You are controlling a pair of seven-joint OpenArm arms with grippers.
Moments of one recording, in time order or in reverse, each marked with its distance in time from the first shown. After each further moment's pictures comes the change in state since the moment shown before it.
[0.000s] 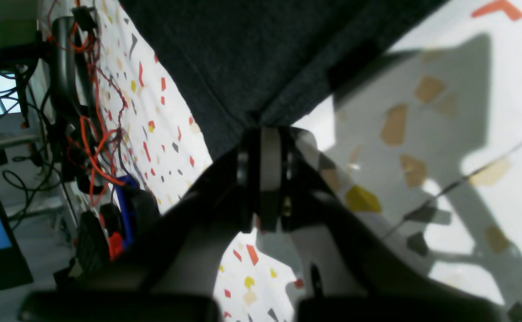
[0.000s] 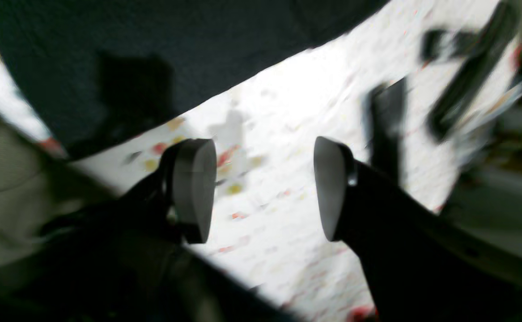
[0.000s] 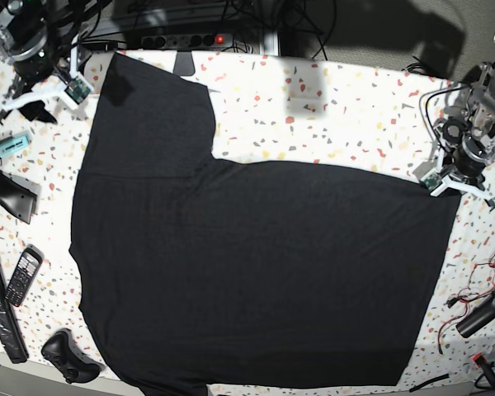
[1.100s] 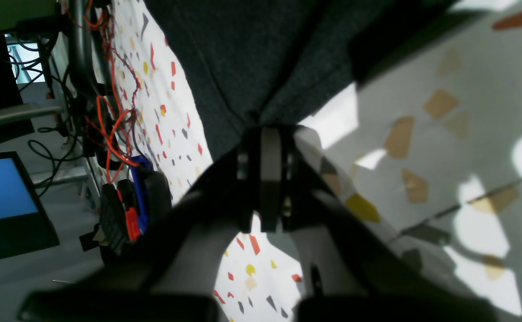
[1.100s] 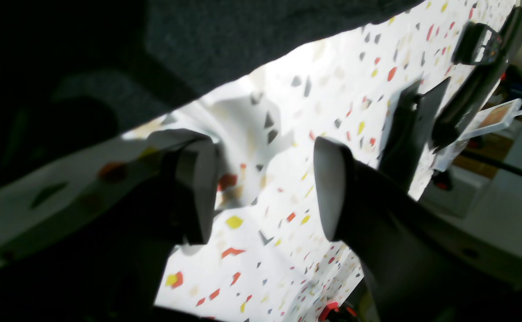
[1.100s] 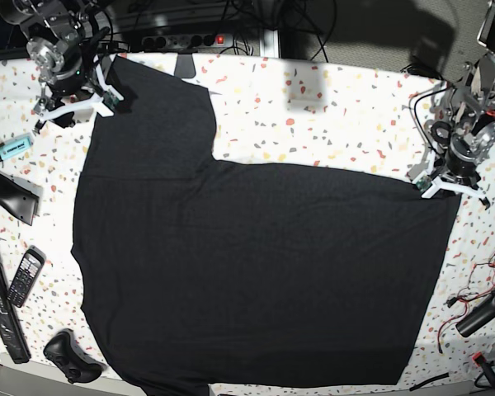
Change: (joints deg) left arm -0.3 4.9 -0.5 -0.2 5.2 2.1 4.1; right arm 24.4 1.2 -28.7 -24.2 -11.1 -5.5 -3.4
